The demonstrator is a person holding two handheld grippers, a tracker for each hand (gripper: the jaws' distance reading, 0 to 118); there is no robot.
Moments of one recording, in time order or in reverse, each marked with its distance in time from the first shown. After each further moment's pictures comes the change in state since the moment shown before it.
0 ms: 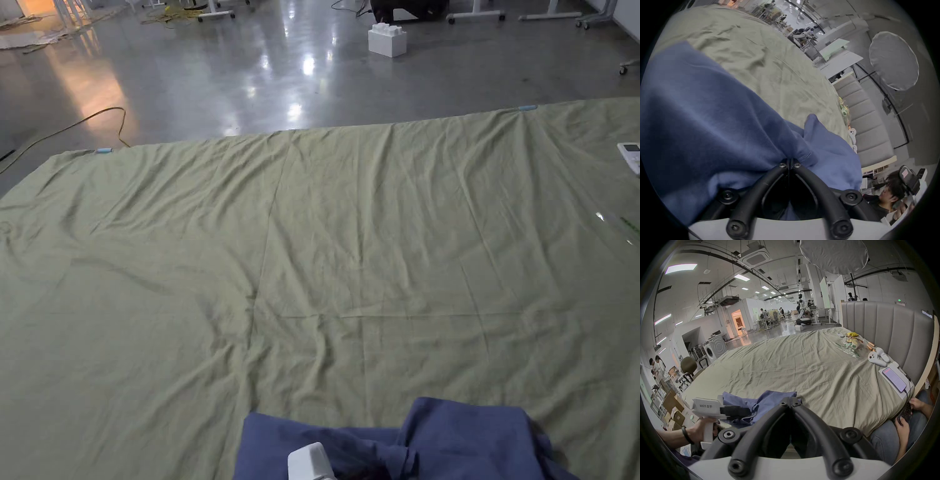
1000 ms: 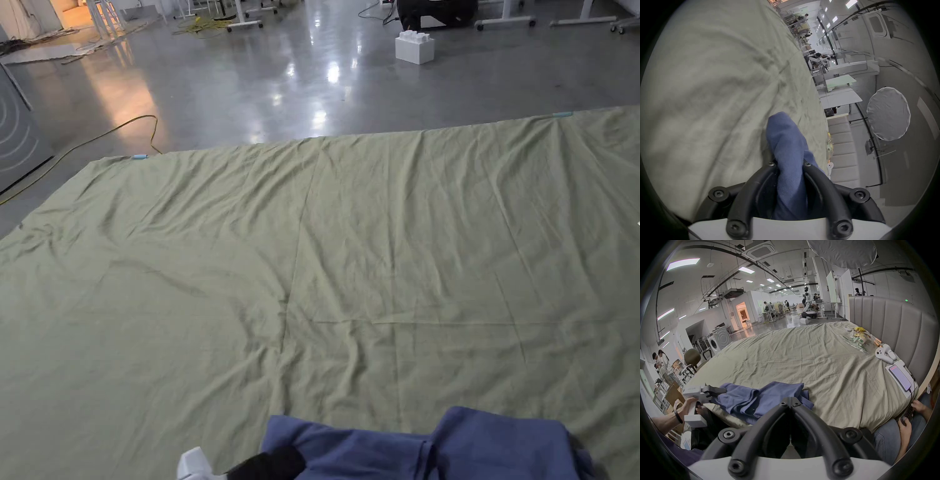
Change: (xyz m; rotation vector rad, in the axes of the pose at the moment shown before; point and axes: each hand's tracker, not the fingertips) left arm -0.115 0.056 0.128 0.172 -0.154 0.374; right arm -0.011 -0.008 -0.010 -0.071 0.046 0.038
